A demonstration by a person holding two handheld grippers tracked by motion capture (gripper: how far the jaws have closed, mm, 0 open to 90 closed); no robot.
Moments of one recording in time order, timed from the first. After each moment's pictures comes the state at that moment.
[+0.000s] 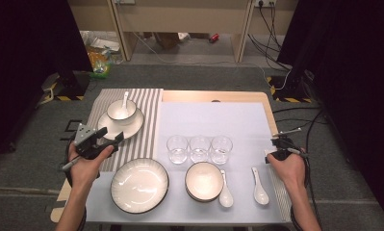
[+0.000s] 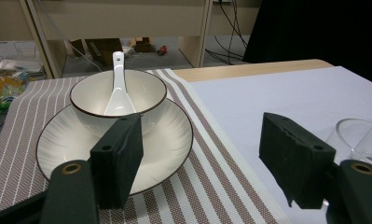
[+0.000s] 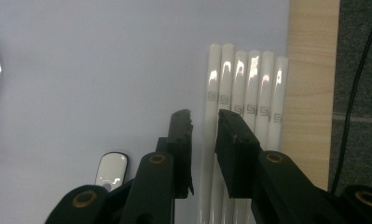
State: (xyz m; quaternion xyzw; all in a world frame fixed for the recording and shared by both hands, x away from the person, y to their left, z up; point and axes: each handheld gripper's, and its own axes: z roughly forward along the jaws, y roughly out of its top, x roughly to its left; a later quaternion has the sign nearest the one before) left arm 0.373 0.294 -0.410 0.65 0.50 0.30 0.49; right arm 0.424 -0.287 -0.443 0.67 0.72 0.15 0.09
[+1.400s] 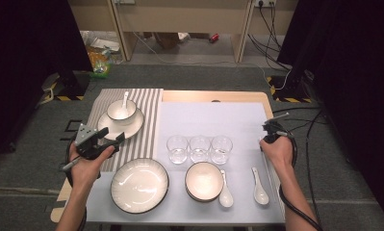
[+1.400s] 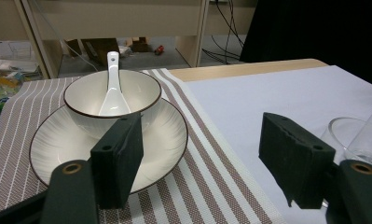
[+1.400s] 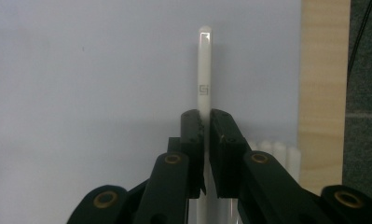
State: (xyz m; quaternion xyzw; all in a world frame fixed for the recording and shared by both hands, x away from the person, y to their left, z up) left arm 0.372 0.291 -0.409 0.65 0.50 0.29 0.49; right arm 0.487 -0.270 -0.444 0.69 0.71 0.12 0.09
